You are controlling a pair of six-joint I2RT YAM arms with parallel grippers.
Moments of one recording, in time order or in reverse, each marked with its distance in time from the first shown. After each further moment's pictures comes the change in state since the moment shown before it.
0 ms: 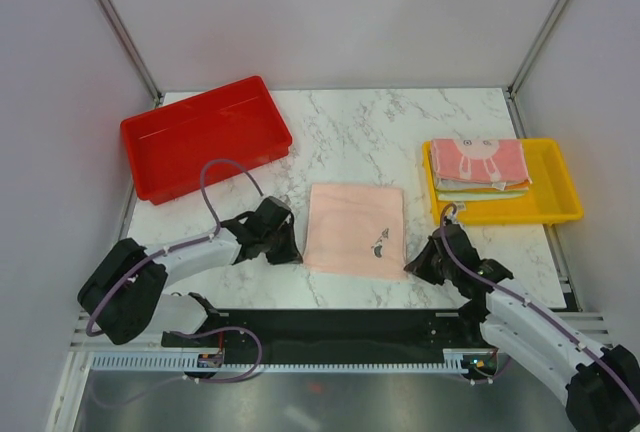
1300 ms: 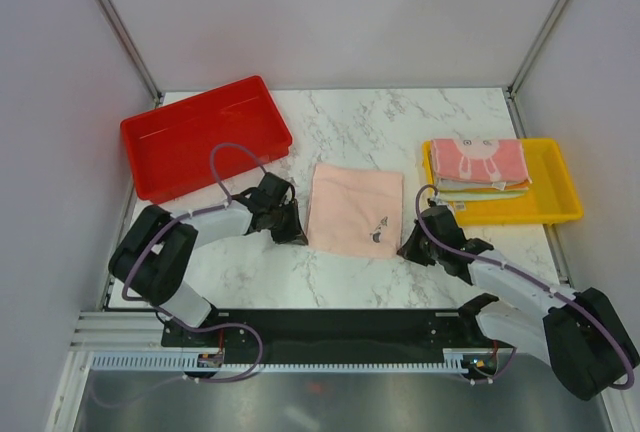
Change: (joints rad) left arm 0.146 0.245 0.185 0.008 0.149 0.114; right arm -0.009 0.340 0.129 0.204 0.010 -0.167
